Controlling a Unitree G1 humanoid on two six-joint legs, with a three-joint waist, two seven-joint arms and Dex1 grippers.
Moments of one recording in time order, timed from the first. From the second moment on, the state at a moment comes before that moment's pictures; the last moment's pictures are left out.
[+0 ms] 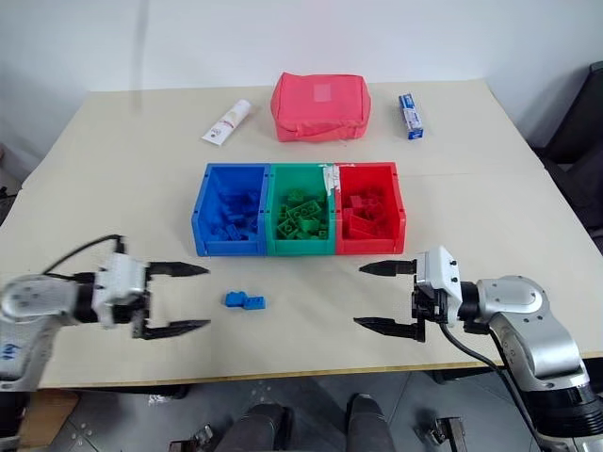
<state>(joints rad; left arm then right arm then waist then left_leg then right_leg) -0.15 0.84 0.05 -0.24 -0.33 0.19 -1.15 -0.15 -0.77 -0.05 -0.24 0.54 0.21 1.26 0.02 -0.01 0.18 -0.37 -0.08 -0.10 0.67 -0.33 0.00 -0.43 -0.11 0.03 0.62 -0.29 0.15</state>
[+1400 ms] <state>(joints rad) -0.67 0.41 0.17 0.03 -0.34 0.55 -0.54 -0.07 -0.62 -0.20 -0.43 0.64 0.26 0.89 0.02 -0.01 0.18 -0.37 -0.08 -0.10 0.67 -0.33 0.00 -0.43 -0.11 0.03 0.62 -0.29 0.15</state>
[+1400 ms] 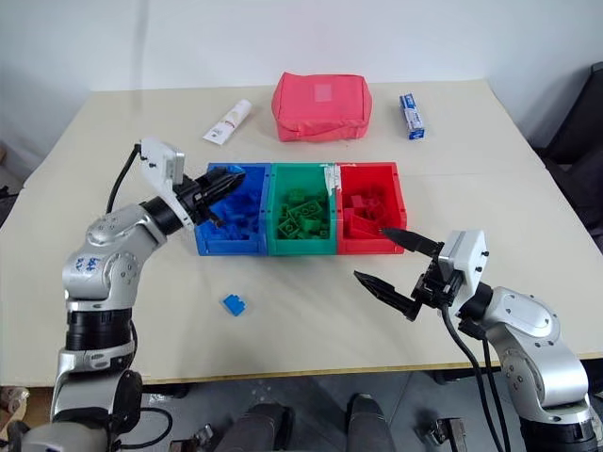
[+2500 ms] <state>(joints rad) 0.00 0.92 0.38 0.24 -0.35 -0.10 -1.27 -0.19 -0.74 0.00 -0.30 0.53 0.22 1.21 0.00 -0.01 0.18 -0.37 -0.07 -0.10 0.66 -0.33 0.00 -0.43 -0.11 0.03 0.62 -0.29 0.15</state>
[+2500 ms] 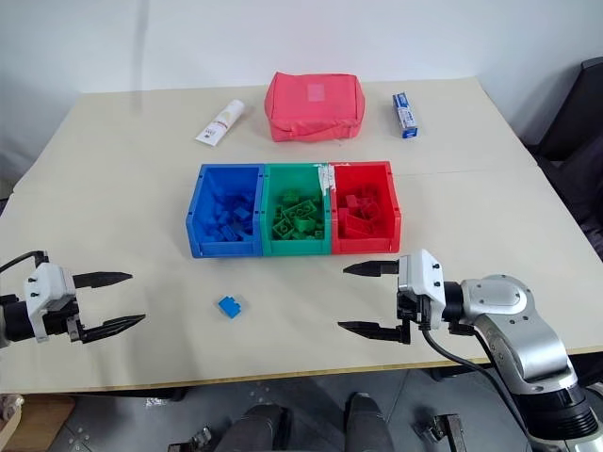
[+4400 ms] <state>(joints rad) -0.52 0.62 0.14 0.09 -0.34 0.36 -0.78 -0.07 -0.65 -0.21 -0.38 0.58 0.22 0.92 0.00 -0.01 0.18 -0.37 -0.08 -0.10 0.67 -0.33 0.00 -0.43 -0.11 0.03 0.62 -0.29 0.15</state>
